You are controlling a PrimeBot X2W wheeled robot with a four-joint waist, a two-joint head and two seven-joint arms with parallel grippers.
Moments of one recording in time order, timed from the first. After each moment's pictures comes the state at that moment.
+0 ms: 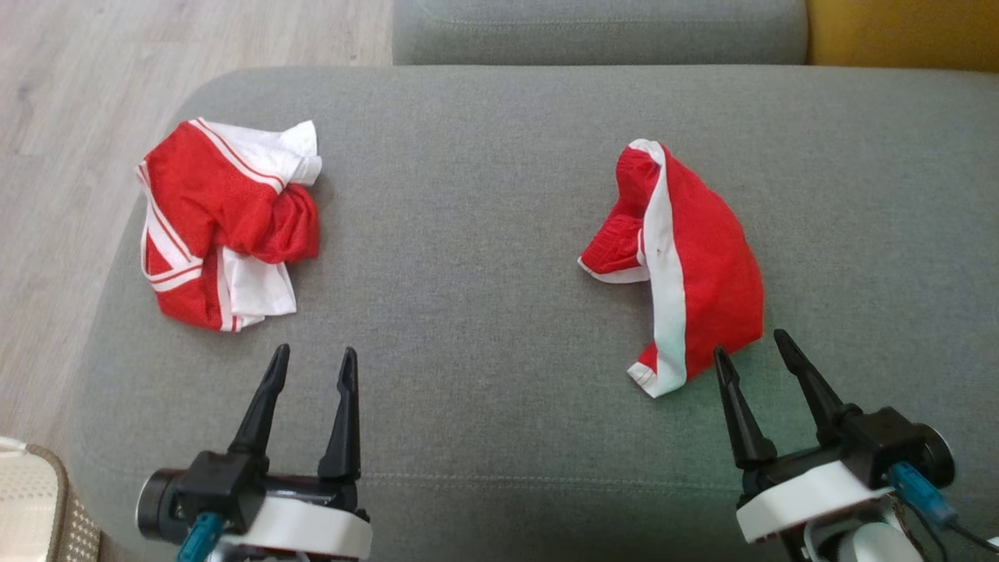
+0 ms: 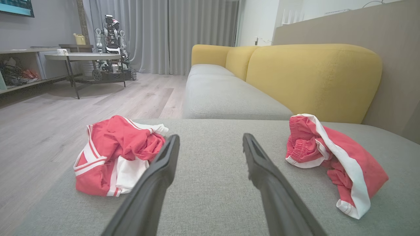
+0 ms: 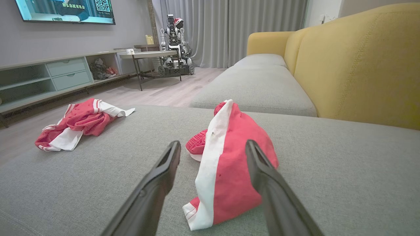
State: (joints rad) left arm 0.13 0.05 -0.21 -0.05 -0.11 0.01 -0.26; right arm 0.05 -0.05 0.04 0.09 0.08 0.13 -0.26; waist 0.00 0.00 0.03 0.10
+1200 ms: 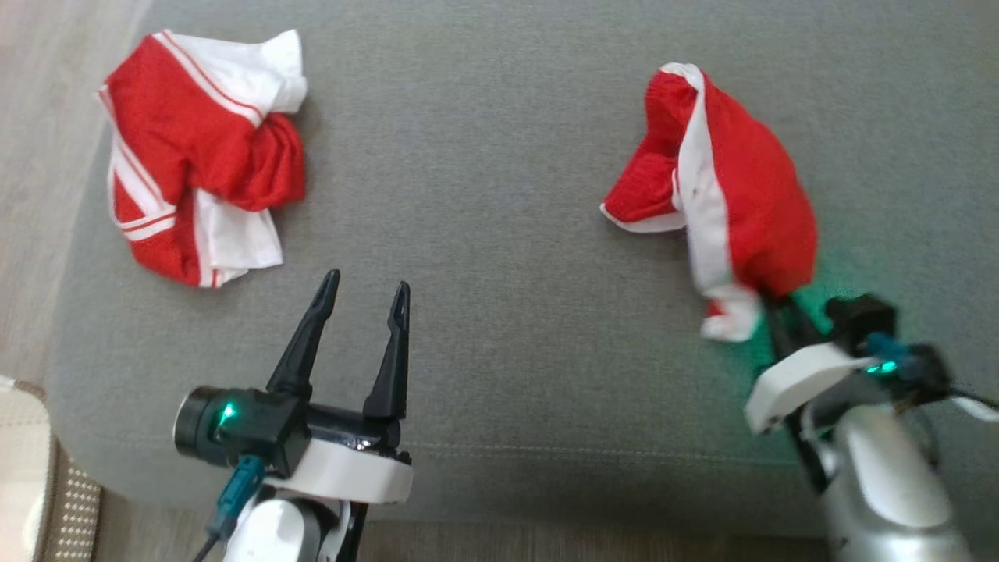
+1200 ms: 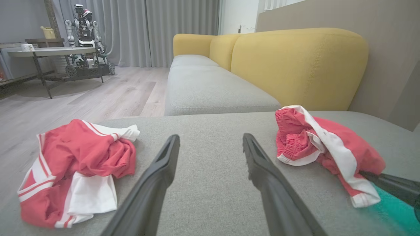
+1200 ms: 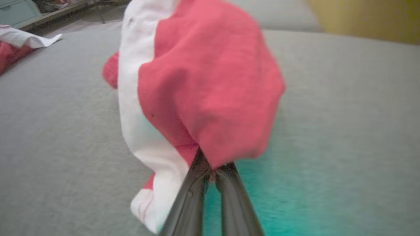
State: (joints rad) left arm -0.02 0.05 -0.31 -0.06 -0.08 0.02 -0.26; right arm -0.36 -0.05 -0.05 0.68 0.00 0.13 -0.26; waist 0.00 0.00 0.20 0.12
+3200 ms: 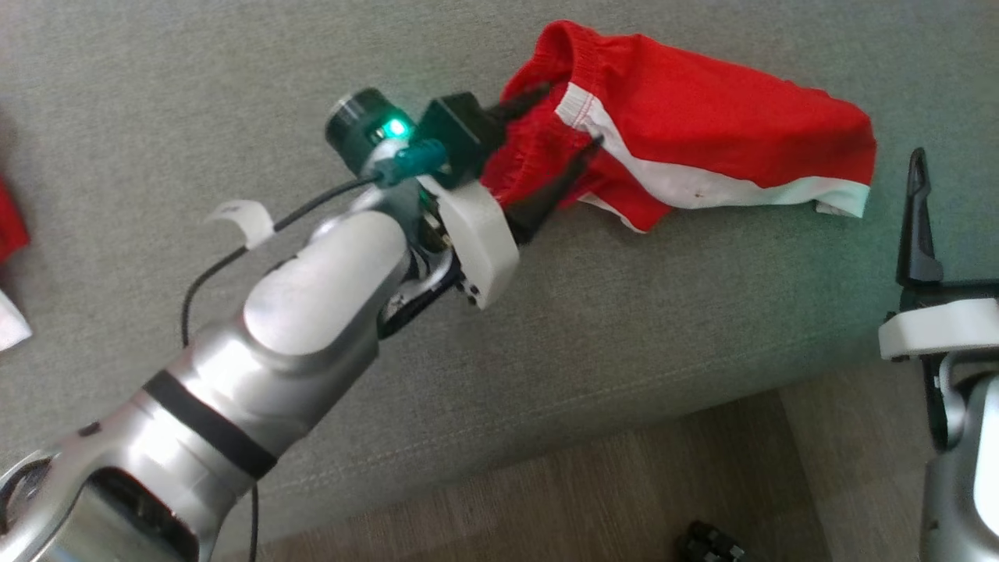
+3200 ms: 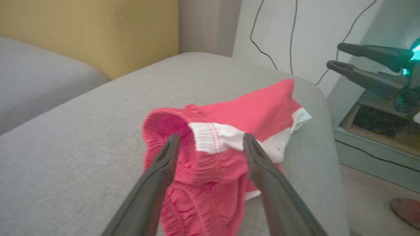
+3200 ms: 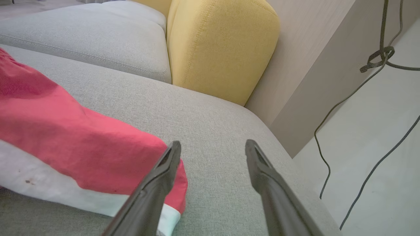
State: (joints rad) left arm -0.95 0.18 -1.03 0.50 -0.56 -0.13 -0.14; right arm -0.28 -0.04 -0.33 0.08 -0.24 0.13 -0.25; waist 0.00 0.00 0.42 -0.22
